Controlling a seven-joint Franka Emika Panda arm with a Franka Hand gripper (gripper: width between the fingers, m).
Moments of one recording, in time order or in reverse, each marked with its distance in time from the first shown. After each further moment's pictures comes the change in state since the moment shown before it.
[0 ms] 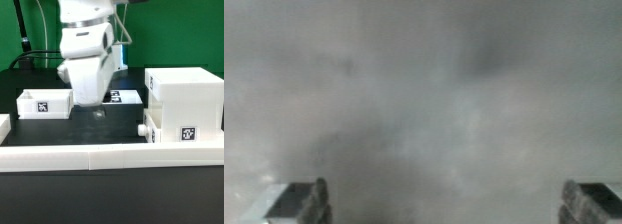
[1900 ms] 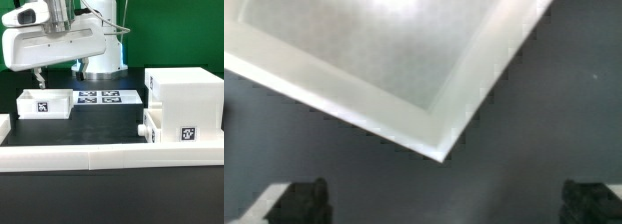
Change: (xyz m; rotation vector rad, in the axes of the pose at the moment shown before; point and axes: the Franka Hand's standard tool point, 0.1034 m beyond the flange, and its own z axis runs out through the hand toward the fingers) arm -0.069 -0.055 -0.029 -0.089 0.009 0.965
